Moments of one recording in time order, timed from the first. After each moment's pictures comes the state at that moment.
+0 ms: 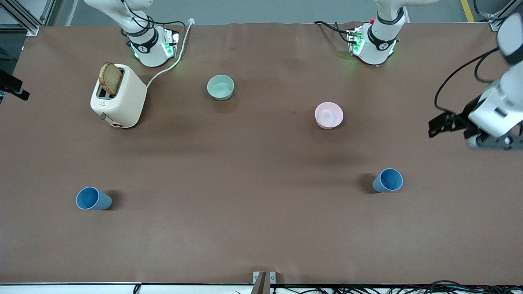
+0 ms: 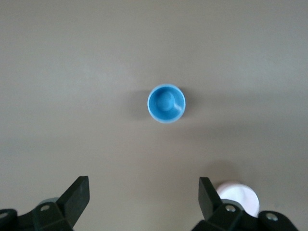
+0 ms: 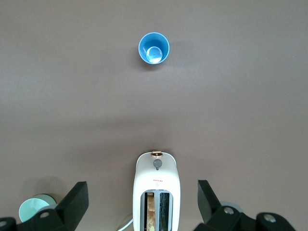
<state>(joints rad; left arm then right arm) -0.03 0.15 -0.04 -1.64 0.01 1.81 -0.02 -0.06 -0.04 -0.11 -1.54 0.00 1.49 -0.10</state>
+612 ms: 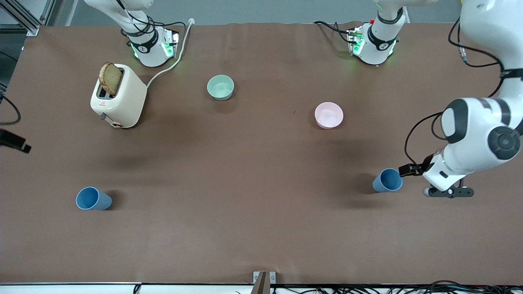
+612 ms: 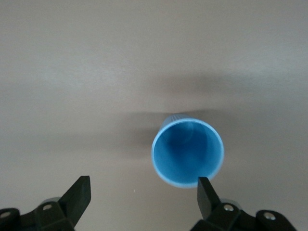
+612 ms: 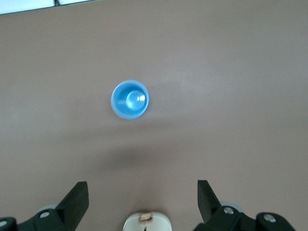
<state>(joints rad) -0.01 0.45 -0.04 -1.72 0.01 2.13 -0.02 -0.07 0.24 -0.22 -1.55 0.09 1.87 -0.17</state>
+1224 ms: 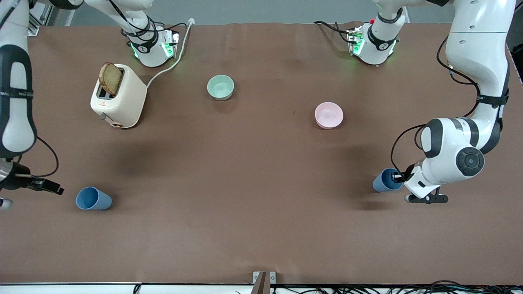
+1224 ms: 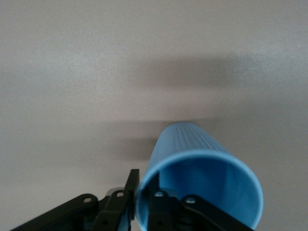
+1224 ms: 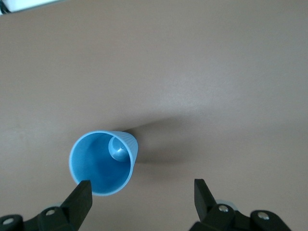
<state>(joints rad) -0.01 0.57 -0.05 -1.73 0.01 2.21 -0.02 -0.08 0.56 -0.25 -1.55 0.28 2.17 -0.24</state>
